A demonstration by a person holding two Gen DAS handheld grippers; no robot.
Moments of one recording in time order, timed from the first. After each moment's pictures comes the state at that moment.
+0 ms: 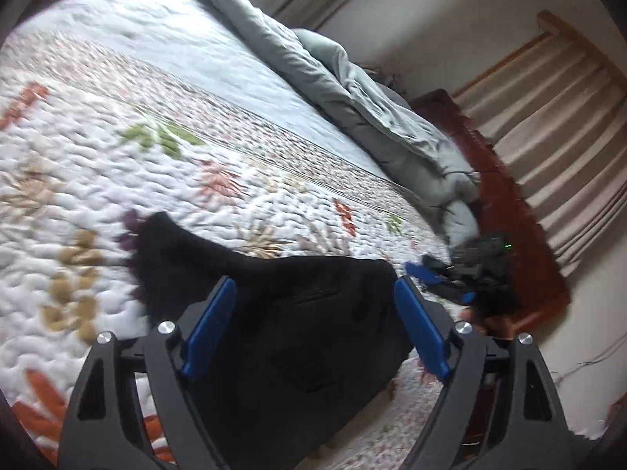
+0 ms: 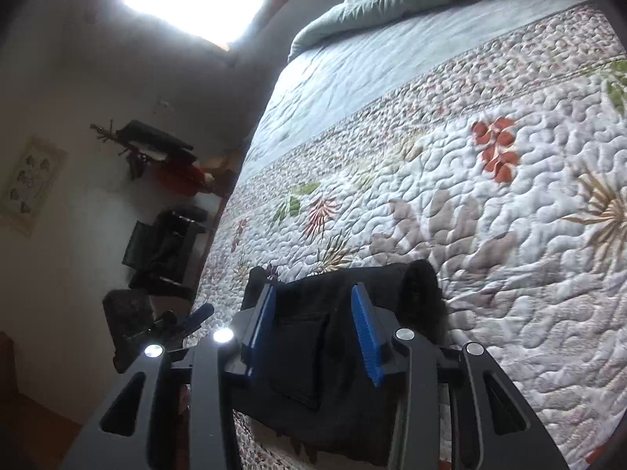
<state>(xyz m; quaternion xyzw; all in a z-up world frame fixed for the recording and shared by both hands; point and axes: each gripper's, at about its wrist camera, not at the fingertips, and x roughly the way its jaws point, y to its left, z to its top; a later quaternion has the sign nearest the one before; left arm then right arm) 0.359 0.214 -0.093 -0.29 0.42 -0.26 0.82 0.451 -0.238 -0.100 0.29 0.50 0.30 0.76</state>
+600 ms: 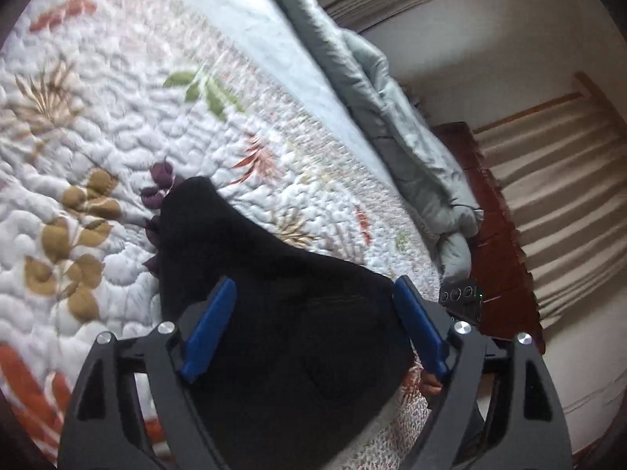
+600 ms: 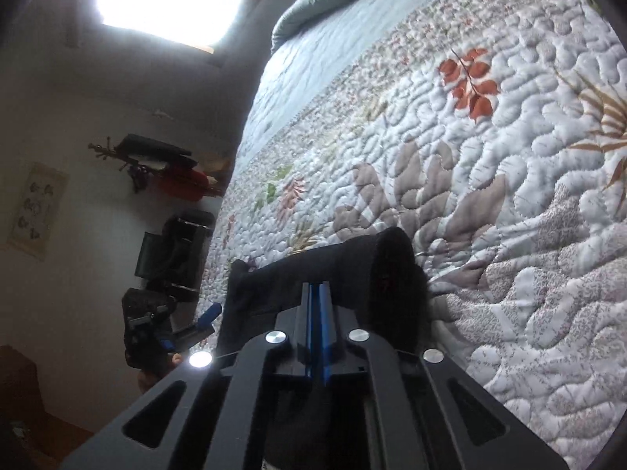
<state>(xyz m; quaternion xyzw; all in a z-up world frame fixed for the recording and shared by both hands) 0.348 0.249 -0.129 -0.37 0.42 -0.23 0.79 0.436 -0.262 -0.135 0.34 0.48 0.32 0.74</state>
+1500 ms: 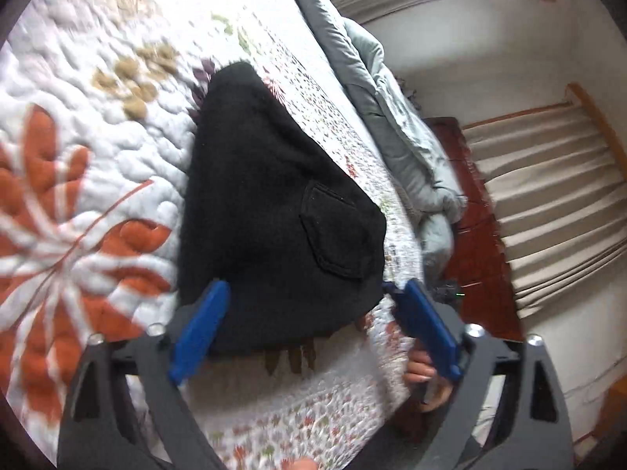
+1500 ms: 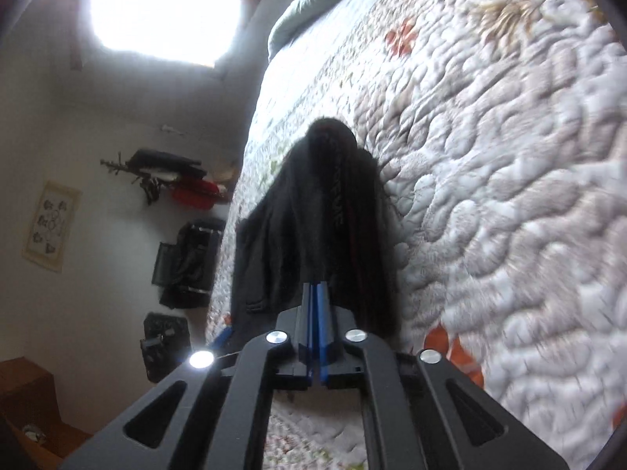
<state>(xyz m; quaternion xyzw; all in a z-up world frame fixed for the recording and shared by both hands) 0.241 0.237 -0.154 -0.40 0.45 -0.23 0.77 0.332 -0.308 -0.159 0.39 0.48 0.29 0.73</state>
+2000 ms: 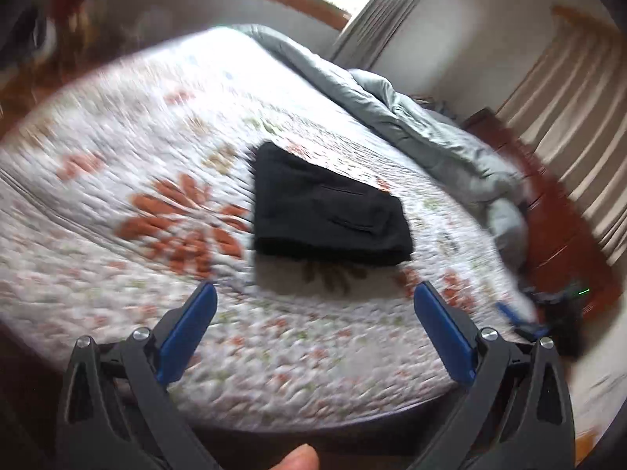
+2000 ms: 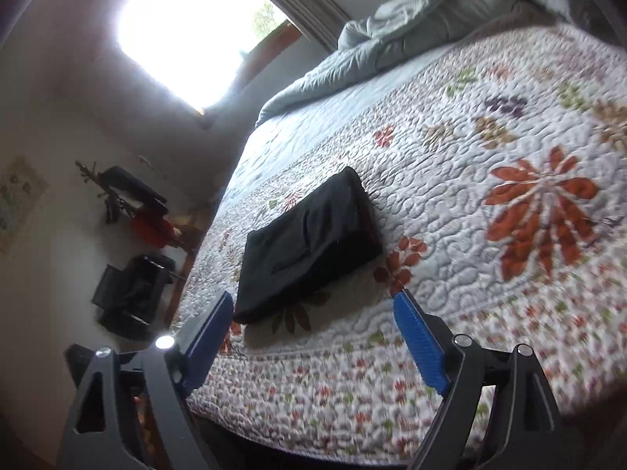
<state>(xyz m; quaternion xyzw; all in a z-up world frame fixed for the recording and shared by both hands) 0.043 0.210 -0.023 -0.20 0.37 -0.07 0.90 0.111 -0.307 -0.023 0.29 0.37 0.16 0.87</state>
